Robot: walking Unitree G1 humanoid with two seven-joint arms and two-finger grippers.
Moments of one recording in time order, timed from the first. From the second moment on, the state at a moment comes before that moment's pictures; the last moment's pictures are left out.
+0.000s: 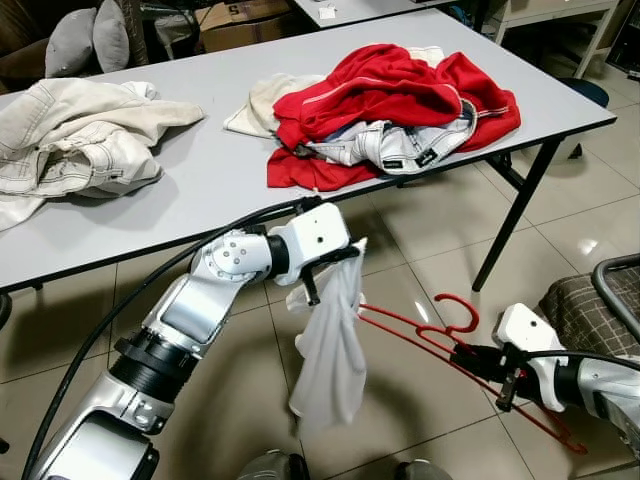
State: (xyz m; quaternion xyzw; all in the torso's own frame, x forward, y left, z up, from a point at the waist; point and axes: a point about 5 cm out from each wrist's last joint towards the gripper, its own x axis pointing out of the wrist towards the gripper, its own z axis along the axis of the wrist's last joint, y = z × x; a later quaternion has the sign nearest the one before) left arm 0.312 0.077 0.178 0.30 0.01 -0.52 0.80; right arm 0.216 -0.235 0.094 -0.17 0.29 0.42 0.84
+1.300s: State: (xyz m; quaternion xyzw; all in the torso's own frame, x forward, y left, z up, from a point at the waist) left arm 0.274 0.059 0.215 0.29 -0.07 -0.65 0.70; right arm 0.219 -0.233 0.051 -0.05 0.37 0.42 0.83
